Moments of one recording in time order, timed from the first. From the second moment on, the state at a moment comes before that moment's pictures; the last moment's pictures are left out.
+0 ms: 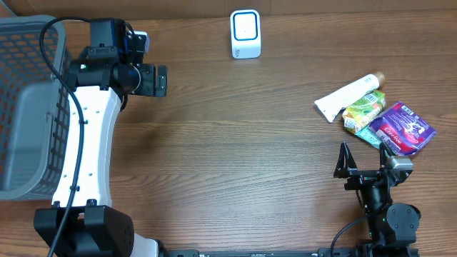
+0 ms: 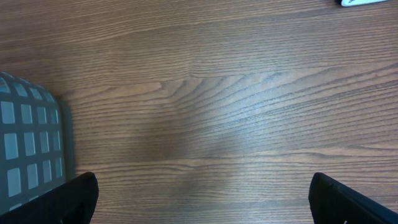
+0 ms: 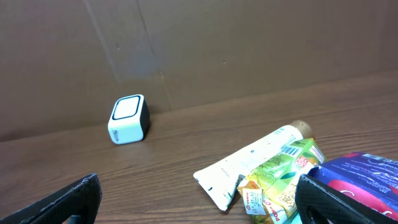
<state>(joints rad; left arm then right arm) 0.03 1.66 1.64 -1.02 0.00 0.10 0.01 0.01 0.02 -0.03 -0.07 0.23</state>
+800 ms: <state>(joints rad) 0.03 1.54 1.61 -1.04 -0.03 0.10 0.01 0.01 0.02 -0.03 -0.06 0.23</state>
